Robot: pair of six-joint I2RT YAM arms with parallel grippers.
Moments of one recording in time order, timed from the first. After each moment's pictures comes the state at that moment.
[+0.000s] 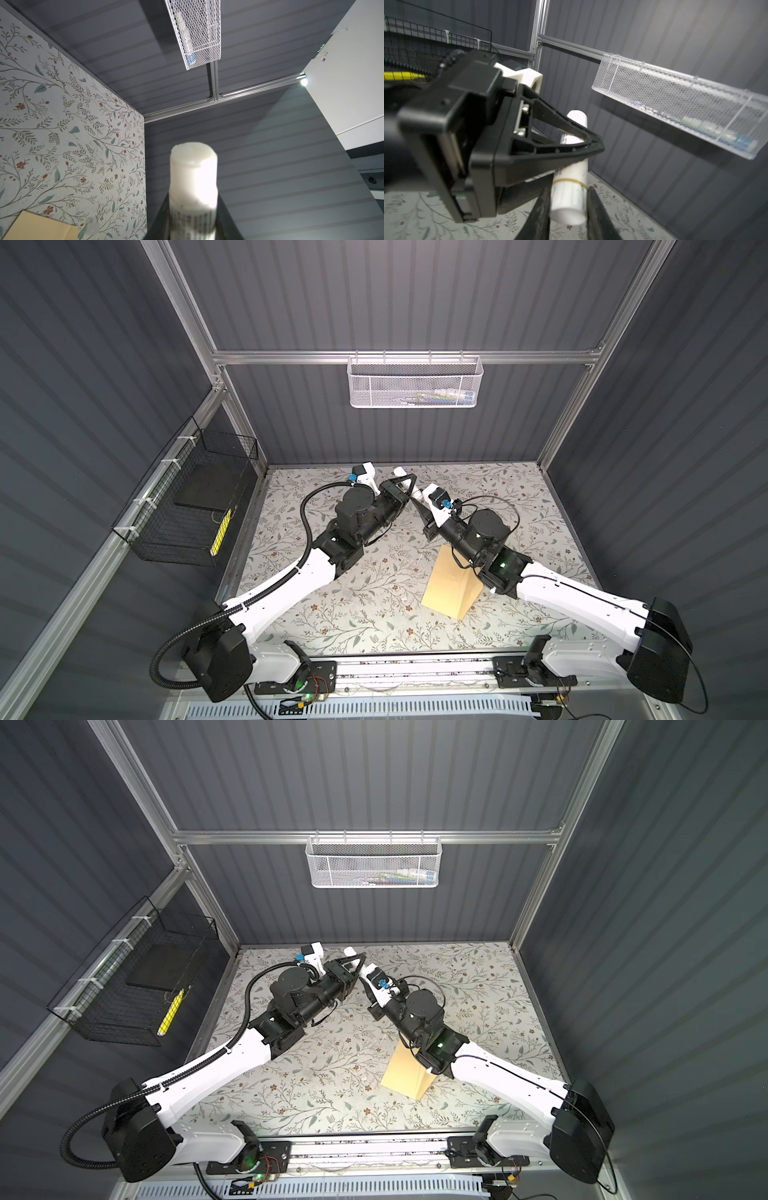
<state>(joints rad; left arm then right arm) -0.75 1.34 1.05 0.35 -0.01 -1.29 0.84 1.24 0.92 0.37 0.16 -0.19</state>
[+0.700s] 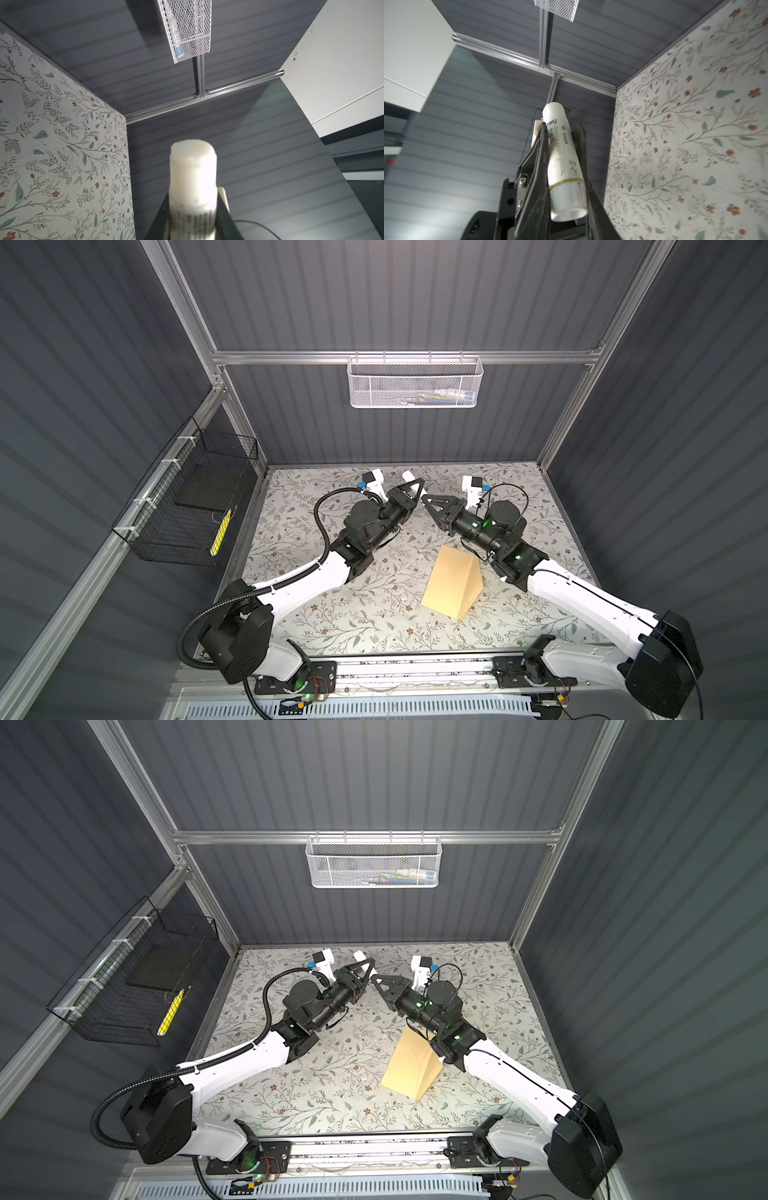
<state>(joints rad) -0.76 1.45 0.96 0.67 0.01 -1.30 0.63 1.20 0.84 0.39 -0.24 1.33</state>
